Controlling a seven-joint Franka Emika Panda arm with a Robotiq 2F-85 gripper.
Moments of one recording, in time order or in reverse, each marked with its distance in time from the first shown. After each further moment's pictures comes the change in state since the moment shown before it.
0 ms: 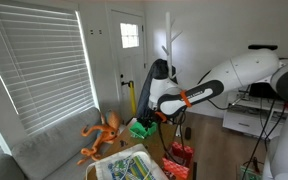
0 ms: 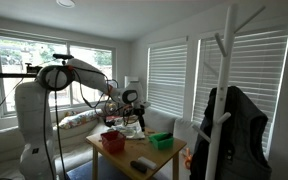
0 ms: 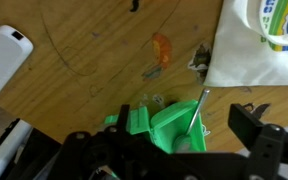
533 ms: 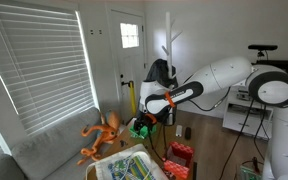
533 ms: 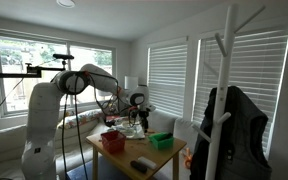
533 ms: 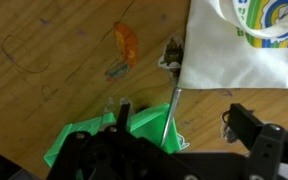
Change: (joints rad) arm 0.058 0.183 -0.045 0.179 0.094 -0.057 -0.070
